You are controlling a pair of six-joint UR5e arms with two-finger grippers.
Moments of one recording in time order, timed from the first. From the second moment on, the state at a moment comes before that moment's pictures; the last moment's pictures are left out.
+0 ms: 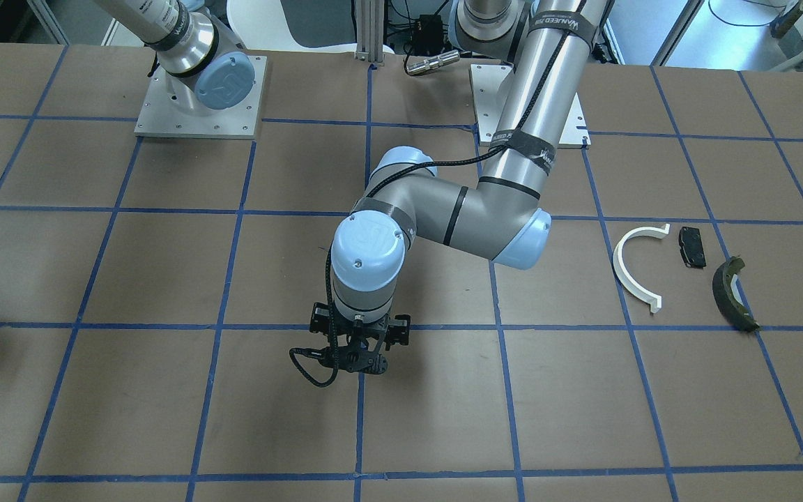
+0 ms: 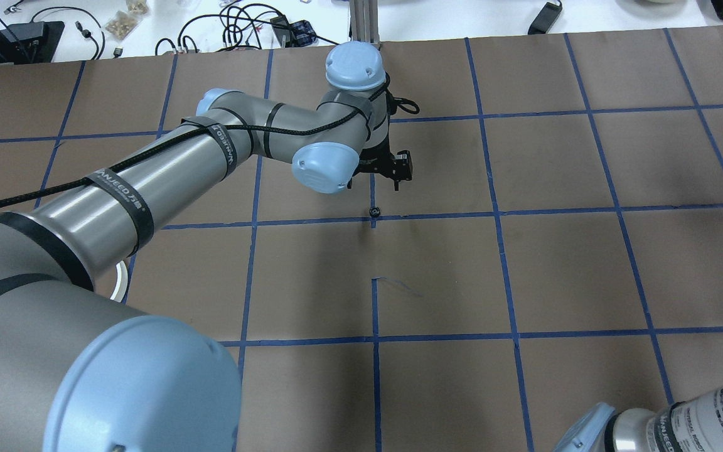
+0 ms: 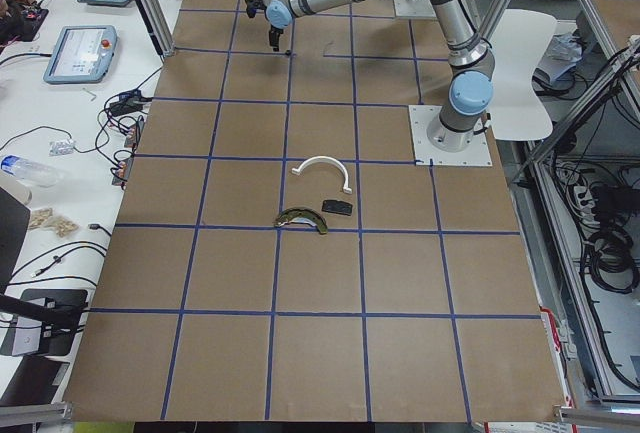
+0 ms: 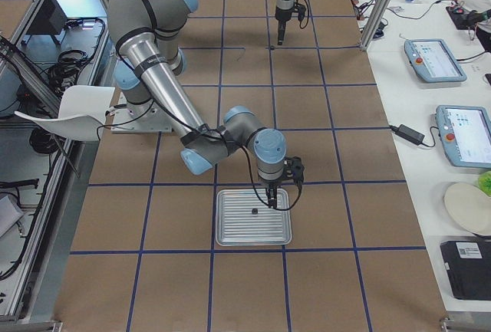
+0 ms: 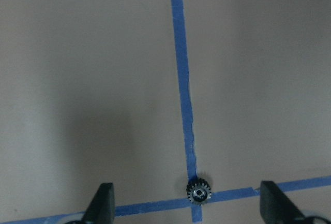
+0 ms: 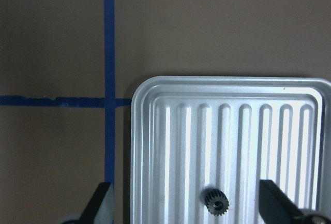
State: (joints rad) left arm -1.94 -2.21 -1.46 -1.03 1.53 -0.23; right arm 0.65 -1.11 1.65 -2.18 -1.51 -0.99
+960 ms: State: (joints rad) left arm -1.95 -2.24 -1.48 -1.05 1.53 -0.22; right arm 0.59 -1.03 1.68 -2.26 -1.59 -1.10
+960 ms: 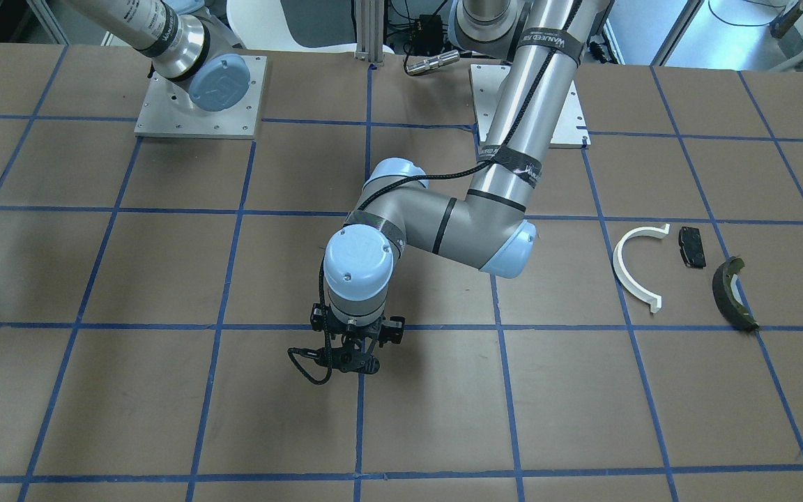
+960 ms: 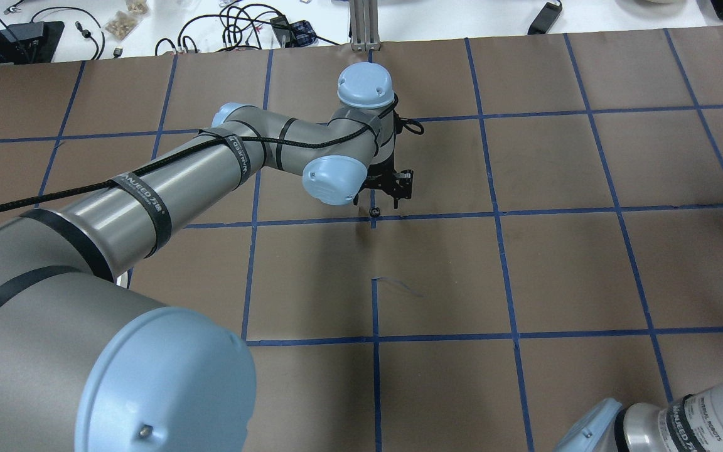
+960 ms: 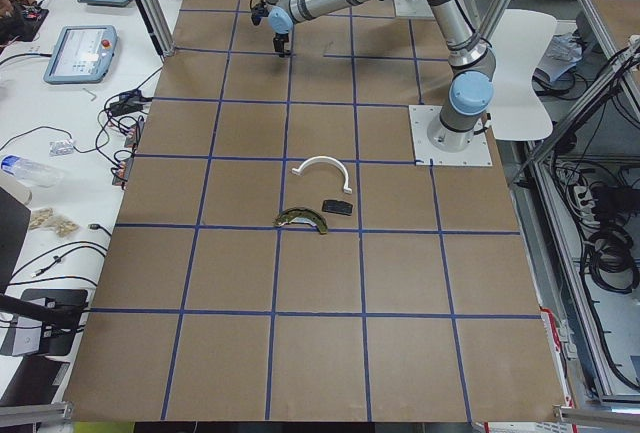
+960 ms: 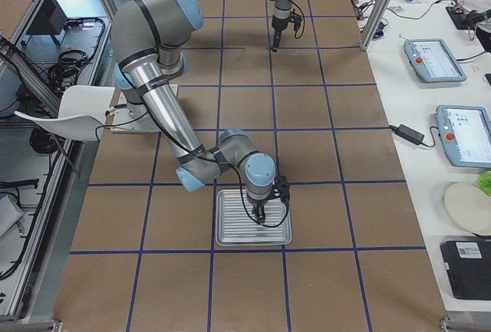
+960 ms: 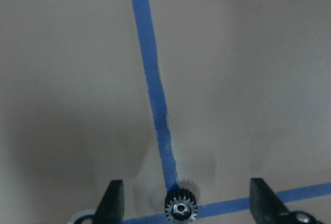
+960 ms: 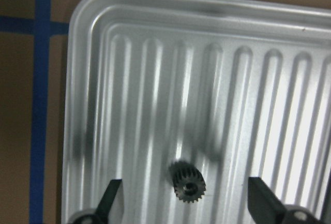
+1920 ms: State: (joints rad) left arm -1.95 -2.25 -1.47 -1.07 1.54 -0.21; right arm 0.59 -1.01 1.68 -2.28 -1.63 -1.10
